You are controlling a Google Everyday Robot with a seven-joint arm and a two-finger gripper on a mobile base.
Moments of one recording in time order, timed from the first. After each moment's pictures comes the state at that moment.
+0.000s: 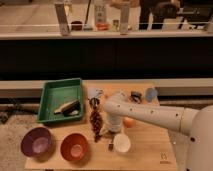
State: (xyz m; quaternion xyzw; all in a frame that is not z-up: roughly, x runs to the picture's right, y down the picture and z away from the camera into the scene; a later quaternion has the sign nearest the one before) arm 0.044 0.256 0.817 -0.32 -0.27 -0.54 0.73
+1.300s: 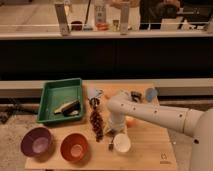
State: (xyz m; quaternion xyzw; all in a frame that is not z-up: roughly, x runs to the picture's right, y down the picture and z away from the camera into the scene) arm 0.064 0.245 0.814 -0.32 -0.27 -0.53 0.74
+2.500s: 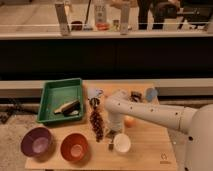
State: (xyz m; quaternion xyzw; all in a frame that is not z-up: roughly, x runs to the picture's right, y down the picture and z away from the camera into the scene) arm 0.052 0.253 0.816 -0.34 -0.27 -0.54 0.72
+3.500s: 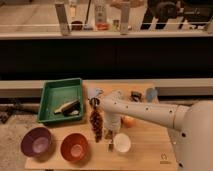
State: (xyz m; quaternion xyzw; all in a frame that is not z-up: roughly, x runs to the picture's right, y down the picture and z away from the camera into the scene) arm 0.038 0.257 0.819 -0.35 -0.28 -0.54 0.71
